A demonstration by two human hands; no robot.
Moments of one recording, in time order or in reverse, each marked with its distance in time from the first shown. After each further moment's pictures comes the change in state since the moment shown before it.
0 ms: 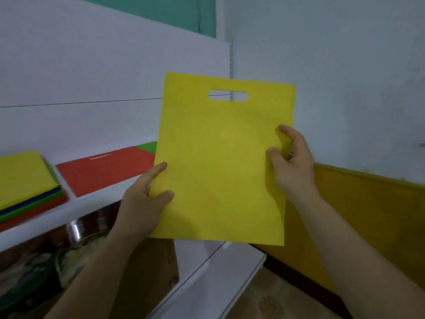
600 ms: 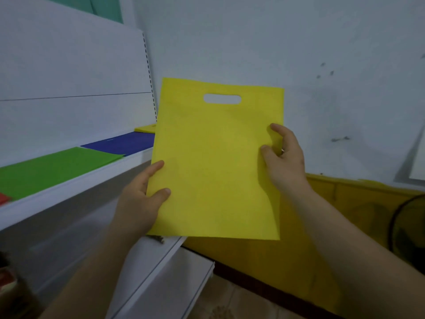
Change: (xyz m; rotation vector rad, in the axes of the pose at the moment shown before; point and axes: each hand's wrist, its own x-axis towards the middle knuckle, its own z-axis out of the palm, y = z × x) left_hand 0.094 0.015 0.267 -0.113 -0.204 0.069; right_hand 0.130 0.140 -0.178 -0.203 0.153 0.069
